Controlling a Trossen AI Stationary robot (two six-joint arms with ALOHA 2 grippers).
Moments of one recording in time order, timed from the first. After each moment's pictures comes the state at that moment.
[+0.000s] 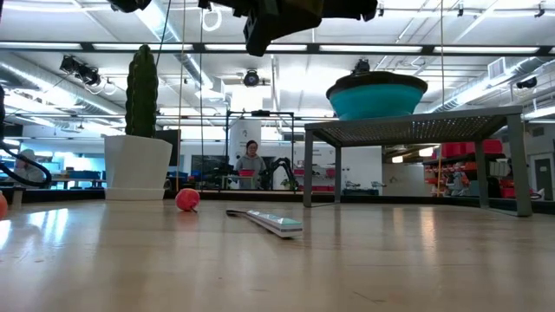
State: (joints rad) left arm -0.29 1.64 0.92 0.82 -0.74 1.20; right arm 0.26 1.38 1.06 -0.03 0.52 0.03
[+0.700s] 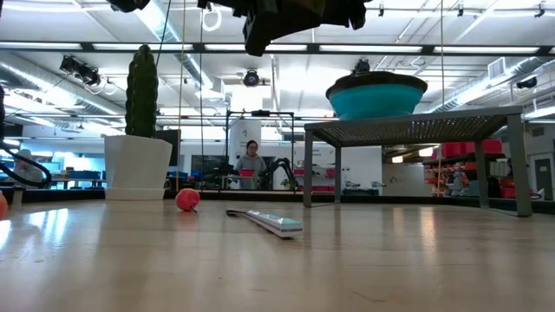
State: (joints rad) left arm -0.31 1.64 0.92 0.82 -0.72 1.18; right arm 0.22 1.42 1.06 0.05 0.45 0.07
